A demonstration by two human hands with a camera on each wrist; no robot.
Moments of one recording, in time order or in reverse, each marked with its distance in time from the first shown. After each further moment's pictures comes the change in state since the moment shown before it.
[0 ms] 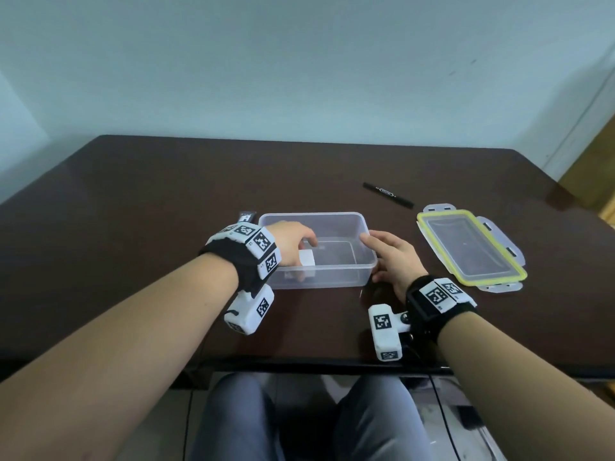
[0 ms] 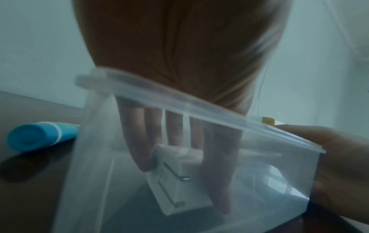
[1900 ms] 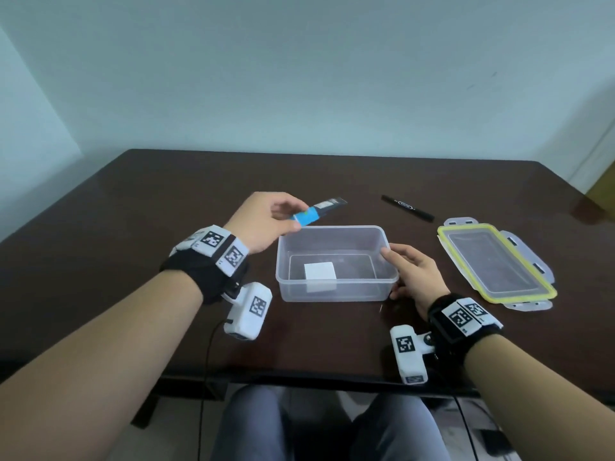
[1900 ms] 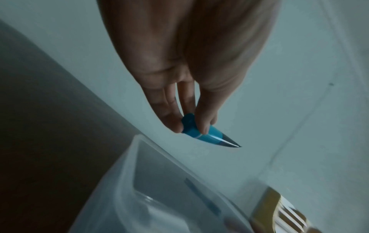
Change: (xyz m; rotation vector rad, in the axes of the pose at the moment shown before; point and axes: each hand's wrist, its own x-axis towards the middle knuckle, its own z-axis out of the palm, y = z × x) left_hand -0.040 -0.045 -0.034 -0.675 0.555 0.111; right_hand -0.004 0.002 0.003 -0.049 -0.011 -0.079
